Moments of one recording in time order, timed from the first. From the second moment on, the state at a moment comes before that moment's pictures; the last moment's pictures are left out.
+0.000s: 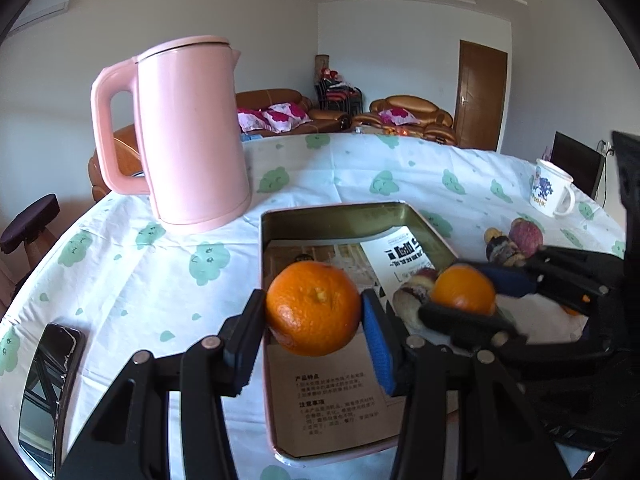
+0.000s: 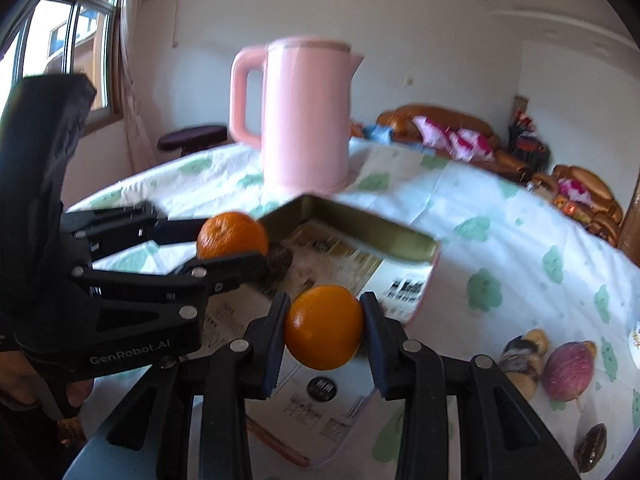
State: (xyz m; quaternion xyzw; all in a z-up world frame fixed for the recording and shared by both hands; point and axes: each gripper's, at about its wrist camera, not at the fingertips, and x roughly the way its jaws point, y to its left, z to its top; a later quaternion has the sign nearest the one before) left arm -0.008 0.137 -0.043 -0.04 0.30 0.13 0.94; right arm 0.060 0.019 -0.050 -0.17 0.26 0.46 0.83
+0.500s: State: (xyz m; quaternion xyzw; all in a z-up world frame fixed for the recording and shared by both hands) left arm -0.018 0.137 -0.036 -0.04 0.28 0.15 0.95; right arm 0.062 0.016 -0.050 -0.18 0.27 0.45 0.84
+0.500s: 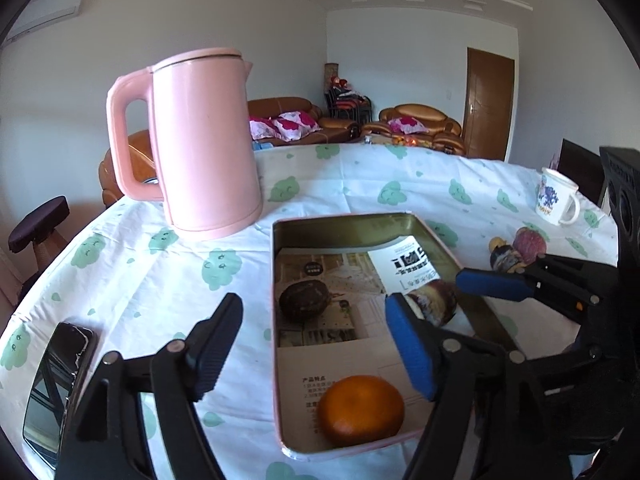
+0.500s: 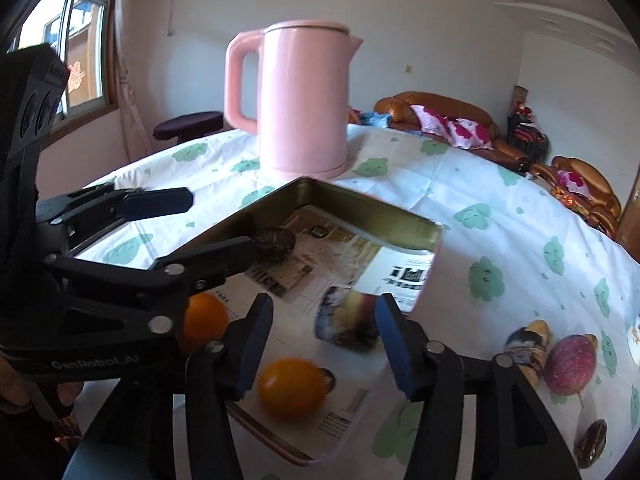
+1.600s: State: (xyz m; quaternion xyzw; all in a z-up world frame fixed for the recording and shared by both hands) left arm 0.009 0.025 -0.029 -0.01 0.26 0.03 0.97; right arm 0.100 -0.177 -0.055 -0.07 0.32 0.26 0.91
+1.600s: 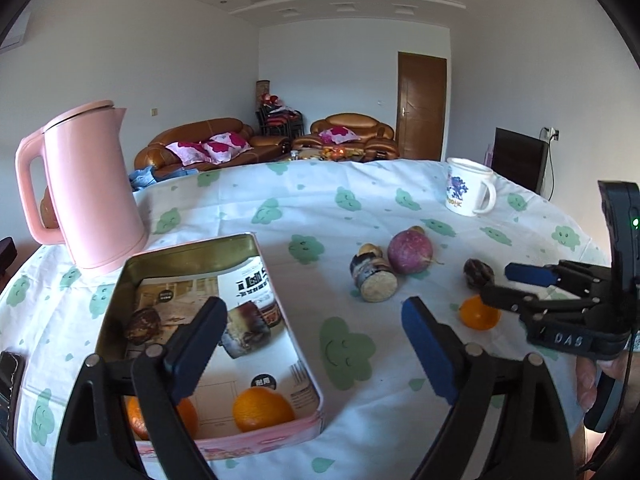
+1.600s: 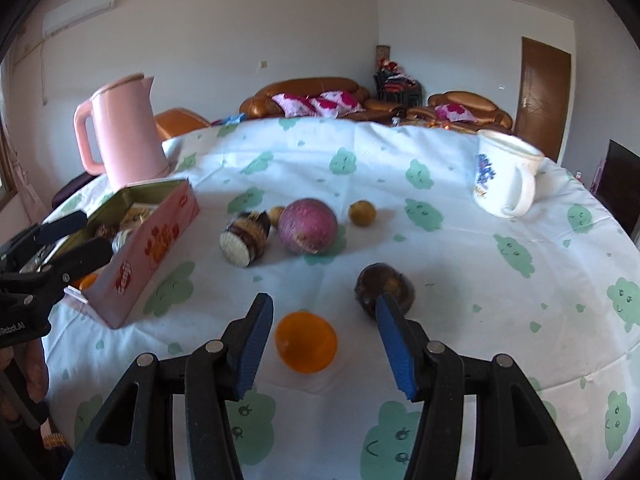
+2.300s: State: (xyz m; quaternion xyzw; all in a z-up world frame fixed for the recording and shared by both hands) left arm 0.069 -0.003 -0.027 -0.01 0.29 -0.01 0.96; right arm 0.130 -0.168 -0.047 -0.07 0.33 0.23 0.91
